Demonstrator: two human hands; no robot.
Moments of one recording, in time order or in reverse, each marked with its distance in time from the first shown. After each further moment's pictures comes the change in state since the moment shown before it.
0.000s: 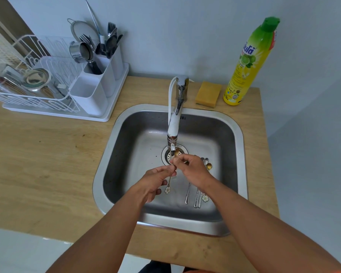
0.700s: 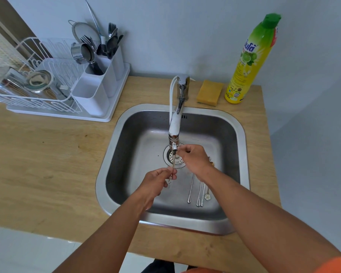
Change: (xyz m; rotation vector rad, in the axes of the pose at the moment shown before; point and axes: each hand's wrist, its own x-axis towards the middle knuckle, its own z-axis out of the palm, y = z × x) left_hand -0.019 -0.009 0.000 0.132 0.075 0.192; right_hand 0.022 -0.019 0.002 0.020 0.185 0.048
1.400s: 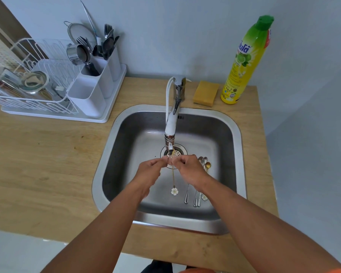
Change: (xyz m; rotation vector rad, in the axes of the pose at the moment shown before) left_hand 0.009 0.029 -0.003 -0.026 0.106 0.009; right_hand -0.019 0.018 0.001 -0.086 -0.164 0.022
